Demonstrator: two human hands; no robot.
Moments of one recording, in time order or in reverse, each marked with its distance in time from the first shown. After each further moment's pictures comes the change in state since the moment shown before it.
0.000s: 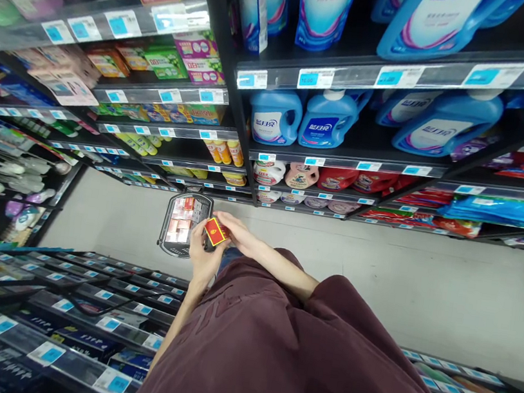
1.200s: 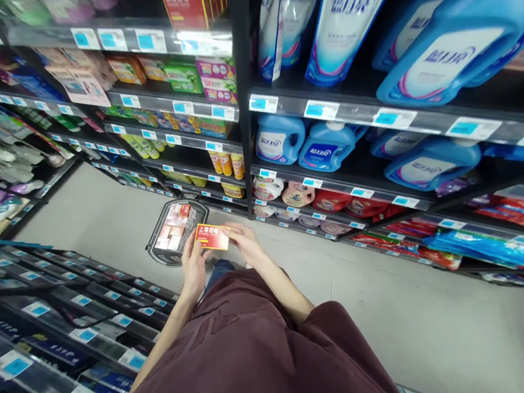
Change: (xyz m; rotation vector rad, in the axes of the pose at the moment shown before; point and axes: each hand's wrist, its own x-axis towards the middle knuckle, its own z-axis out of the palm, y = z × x) left_hand 0.000 -0.015 0.007 -0.709 0.191 -0.636; right_hand 0.006 -0.007 -0.023 -0.109 0.162 -0.068
